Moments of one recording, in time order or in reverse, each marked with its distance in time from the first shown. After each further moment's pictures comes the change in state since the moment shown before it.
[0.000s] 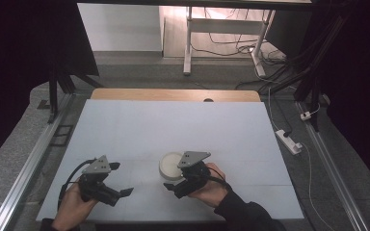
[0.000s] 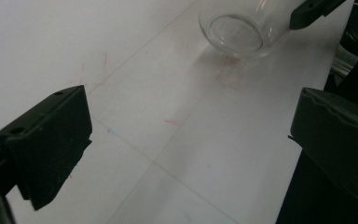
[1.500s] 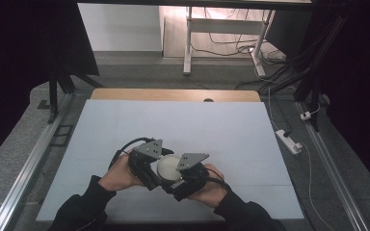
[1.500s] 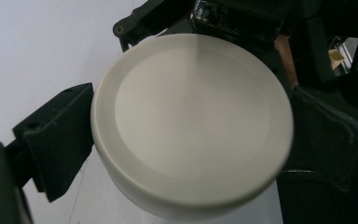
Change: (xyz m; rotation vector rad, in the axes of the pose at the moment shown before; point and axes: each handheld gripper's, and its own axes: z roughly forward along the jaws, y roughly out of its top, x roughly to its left) left arm -0.016 0.113 0.068 0.015 -0.343 0.400; right arm 0.004 0.000 0.002 -0.004 0.055 -0.029
